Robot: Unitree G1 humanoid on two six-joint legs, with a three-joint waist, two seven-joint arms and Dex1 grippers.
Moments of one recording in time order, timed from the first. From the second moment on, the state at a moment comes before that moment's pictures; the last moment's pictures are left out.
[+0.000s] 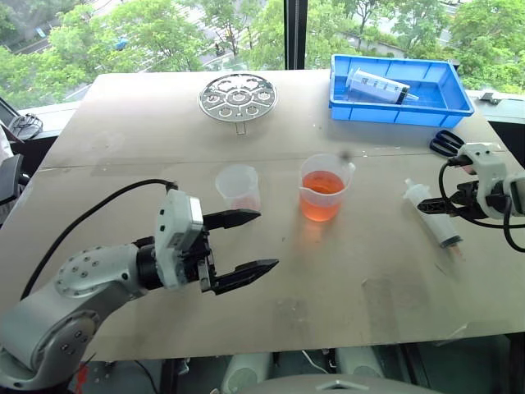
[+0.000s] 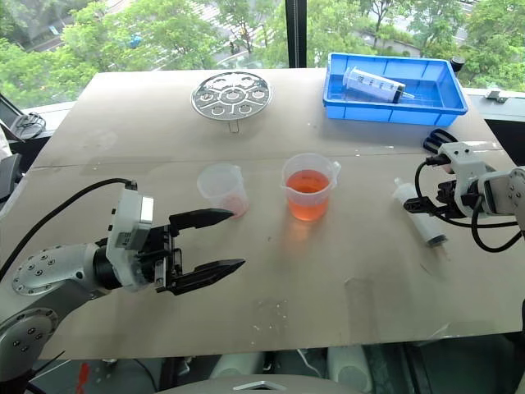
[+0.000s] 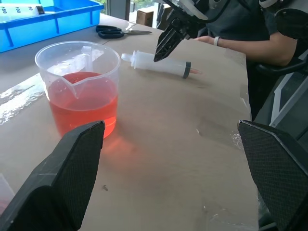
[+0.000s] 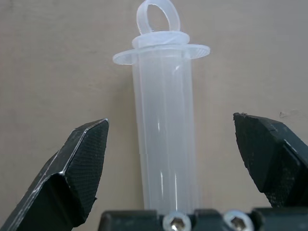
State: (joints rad) left arm 0.09 0.85 0.28 -0.78 -0.97 0.64 -0.77; right arm -0.75 -0.99 0.12 0.12 0.55 1.46 0.57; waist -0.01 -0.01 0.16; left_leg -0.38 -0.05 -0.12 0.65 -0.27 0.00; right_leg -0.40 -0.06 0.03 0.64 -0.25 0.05
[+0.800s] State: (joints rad) left arm 0.13 0.82 0.35 -0.84 -1.07 0.65 -0.63; right arm -0.58 -0.84 -0.42 -0.17 0.83 1.27 0.86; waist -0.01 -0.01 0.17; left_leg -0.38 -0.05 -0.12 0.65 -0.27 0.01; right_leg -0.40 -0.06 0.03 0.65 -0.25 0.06
